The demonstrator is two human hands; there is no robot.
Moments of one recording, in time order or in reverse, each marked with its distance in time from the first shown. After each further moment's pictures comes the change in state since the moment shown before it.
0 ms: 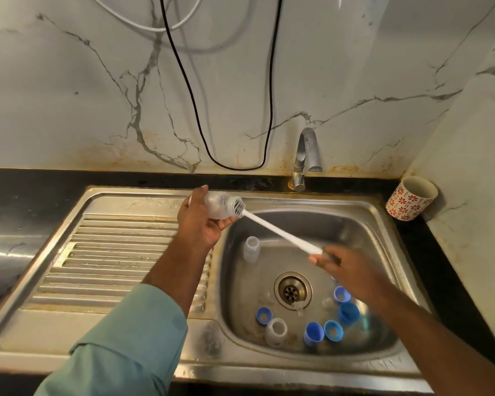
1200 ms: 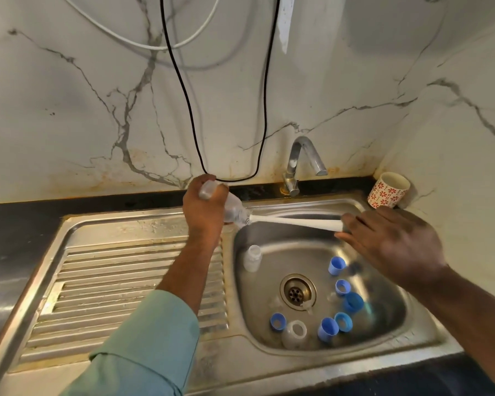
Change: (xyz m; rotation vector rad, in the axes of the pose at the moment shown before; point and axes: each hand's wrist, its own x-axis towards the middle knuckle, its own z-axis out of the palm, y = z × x) left_hand 0.019 0.038 -0.006 0.523 -0.108 0.591; right_hand -0.039 -0.076 -0.033 -1.044 0.742 -0.620
